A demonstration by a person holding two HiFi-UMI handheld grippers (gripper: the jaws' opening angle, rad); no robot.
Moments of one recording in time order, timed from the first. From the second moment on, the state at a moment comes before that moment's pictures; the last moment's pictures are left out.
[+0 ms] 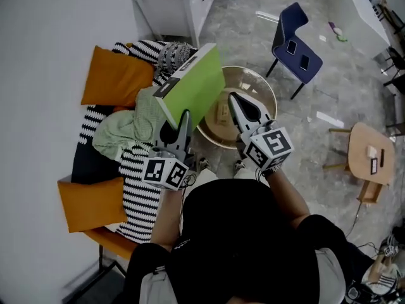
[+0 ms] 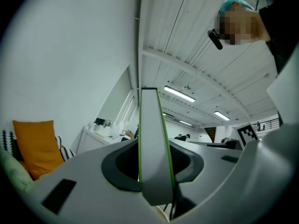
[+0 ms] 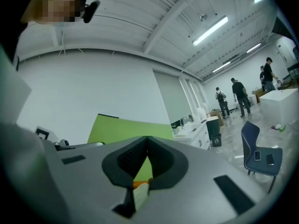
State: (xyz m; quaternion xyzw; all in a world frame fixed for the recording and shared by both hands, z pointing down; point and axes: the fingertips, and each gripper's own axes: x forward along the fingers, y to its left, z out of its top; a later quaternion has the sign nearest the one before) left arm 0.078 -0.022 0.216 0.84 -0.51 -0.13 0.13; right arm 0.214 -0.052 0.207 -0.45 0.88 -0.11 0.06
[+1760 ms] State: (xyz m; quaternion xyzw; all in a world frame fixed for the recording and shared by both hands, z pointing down) left arm 0.111 0.016 0.438 0.73 -0.61 -0.10 0.30; right arm 0.261 -0.048 0.417 -0.38 0.89 -0.24 -0.08
